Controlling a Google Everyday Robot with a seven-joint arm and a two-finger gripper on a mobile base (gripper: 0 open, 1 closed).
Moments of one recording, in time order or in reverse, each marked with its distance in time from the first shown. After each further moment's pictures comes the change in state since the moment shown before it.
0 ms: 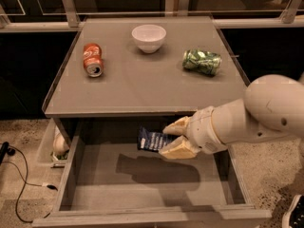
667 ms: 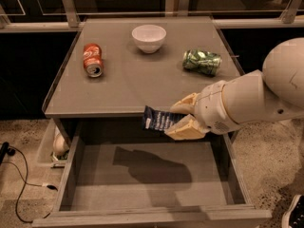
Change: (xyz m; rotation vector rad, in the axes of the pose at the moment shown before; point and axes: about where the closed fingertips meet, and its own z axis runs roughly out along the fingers) arm -0.042 -0.019 -0.058 0.109 0.048 -0.067
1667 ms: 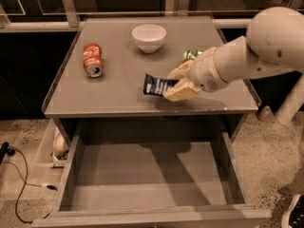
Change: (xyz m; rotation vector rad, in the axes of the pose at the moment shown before) arm -0.009 -0.111 0.024 0.034 -0.061 -0.042
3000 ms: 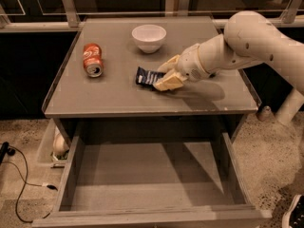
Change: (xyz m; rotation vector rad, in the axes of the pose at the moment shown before) arm -0.002 -0.055 0.065 -0.061 -0.083 0.041
